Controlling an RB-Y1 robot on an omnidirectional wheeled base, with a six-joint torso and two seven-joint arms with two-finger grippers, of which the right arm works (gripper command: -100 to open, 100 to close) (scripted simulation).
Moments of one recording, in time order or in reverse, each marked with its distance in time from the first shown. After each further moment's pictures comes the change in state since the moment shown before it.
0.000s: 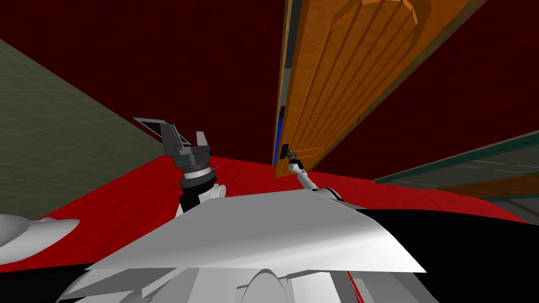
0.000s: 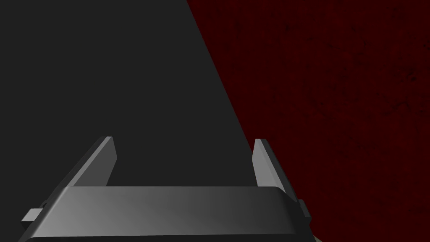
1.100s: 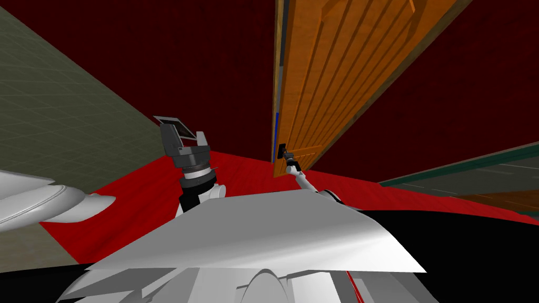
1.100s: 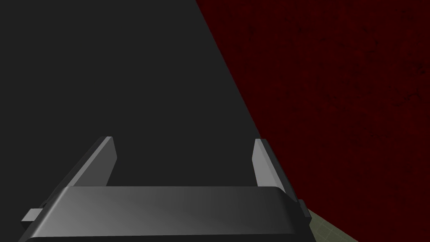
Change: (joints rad) arm 0.047 0.013 0.088 -0.066 0.014 -0.063 -0.024
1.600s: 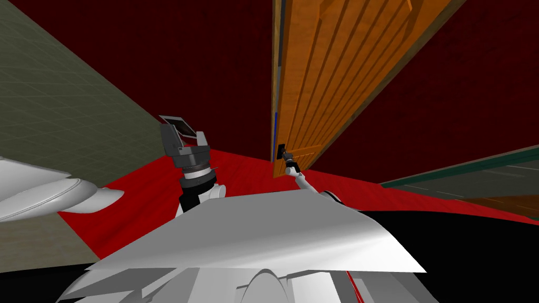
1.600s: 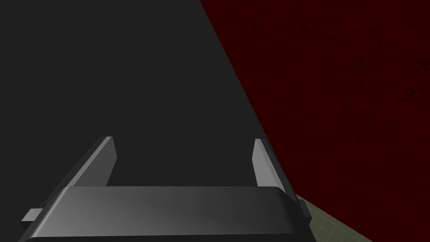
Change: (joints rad) arm 0.021 -0.003 0.043 -0.019 0.008 -0.036 -0.022
